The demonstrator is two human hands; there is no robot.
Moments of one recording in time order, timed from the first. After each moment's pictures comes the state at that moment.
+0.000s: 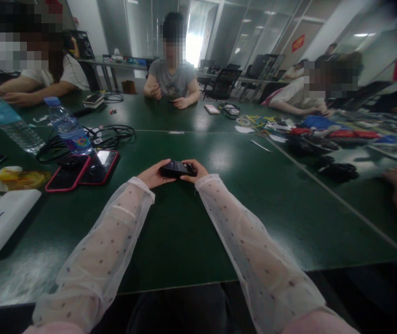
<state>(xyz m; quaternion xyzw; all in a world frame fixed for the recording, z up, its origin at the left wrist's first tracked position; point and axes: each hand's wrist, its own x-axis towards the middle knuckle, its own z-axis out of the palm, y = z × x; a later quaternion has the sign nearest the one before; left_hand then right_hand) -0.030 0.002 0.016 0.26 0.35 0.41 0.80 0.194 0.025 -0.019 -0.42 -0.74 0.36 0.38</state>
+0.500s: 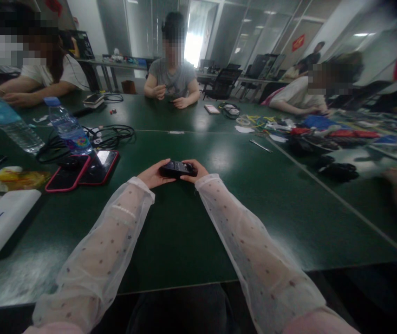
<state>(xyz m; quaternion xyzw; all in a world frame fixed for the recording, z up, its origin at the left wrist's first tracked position) -0.030 0.000 0.020 0.26 0.35 0.41 0.80 0.194 0.026 -0.021 -0.42 -0.74 0.36 0.38</state>
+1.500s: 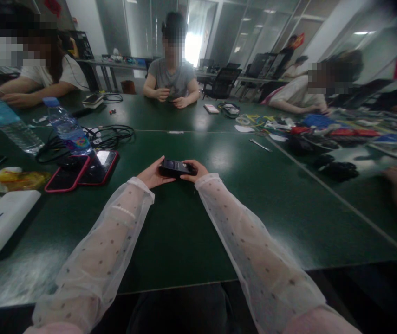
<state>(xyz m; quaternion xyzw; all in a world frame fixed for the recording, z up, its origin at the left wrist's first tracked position) -0.031 0.004 0.015 0.26 0.34 0.39 0.81 0.191 0.025 -0.019 -0.41 -0.72 0.39 0.40</state>
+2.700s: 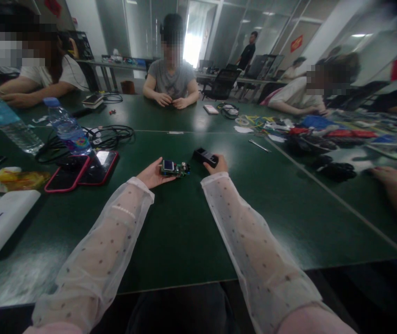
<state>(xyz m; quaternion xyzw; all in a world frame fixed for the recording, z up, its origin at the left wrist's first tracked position) -0.034 0.006 0.015 0.24 0.31 0.38 0.84 0.266 0.064 -0.034 -0.64 -0.64 0.08 0.42</state>
